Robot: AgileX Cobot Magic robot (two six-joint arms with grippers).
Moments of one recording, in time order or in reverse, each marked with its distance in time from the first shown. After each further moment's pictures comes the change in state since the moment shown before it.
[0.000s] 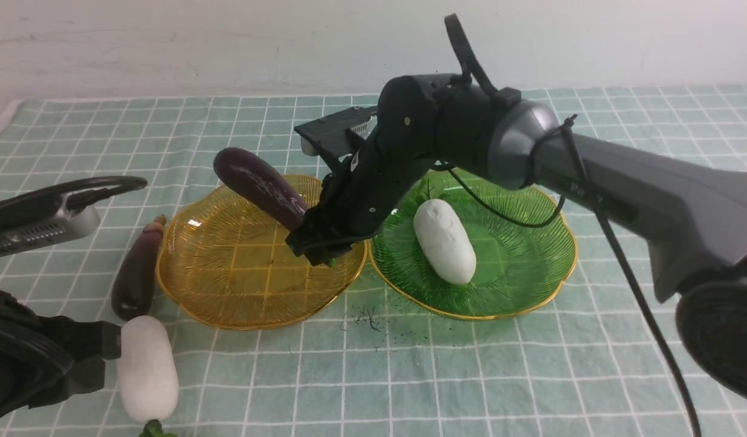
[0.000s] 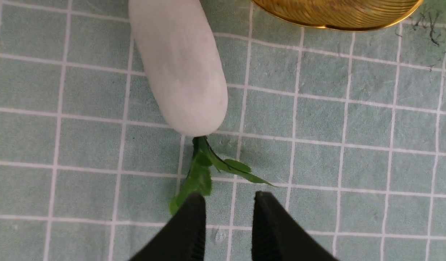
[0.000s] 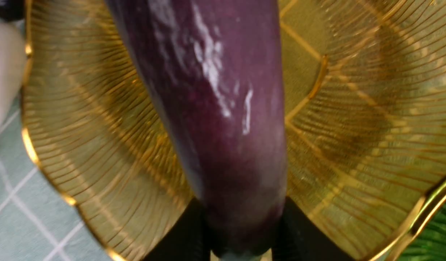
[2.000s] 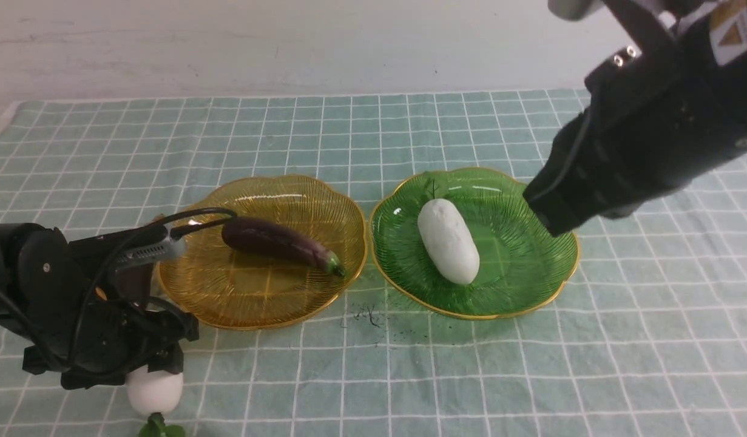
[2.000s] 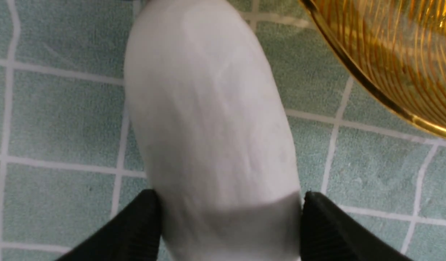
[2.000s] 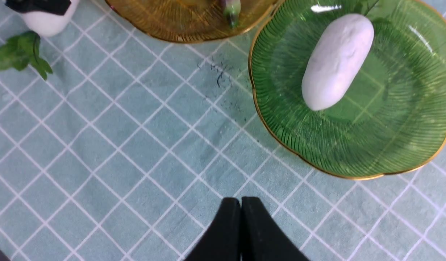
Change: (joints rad) right arm -0.005 -0.929 0.551 -0.269 0.289 0.154; left arm 0.000 0.557 0.019 0.071 -0.405 -0.043
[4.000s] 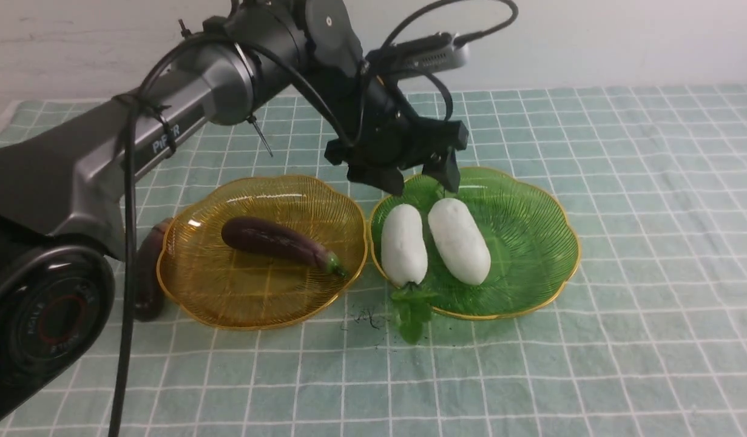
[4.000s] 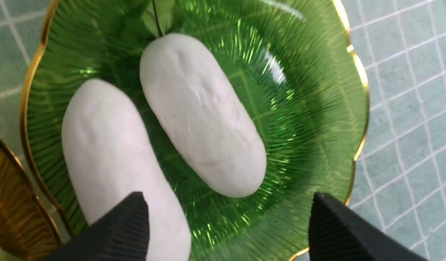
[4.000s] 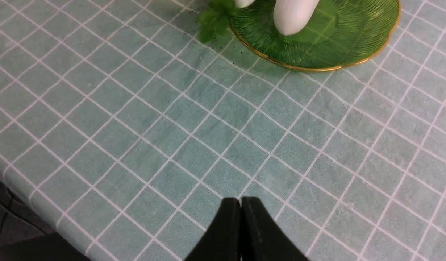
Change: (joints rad) right arm 0.000 -0.833 0.582 -0.084 0.009 0.080; left arm -0.375 0.599 -1.328 -0.324 0.495 0.180
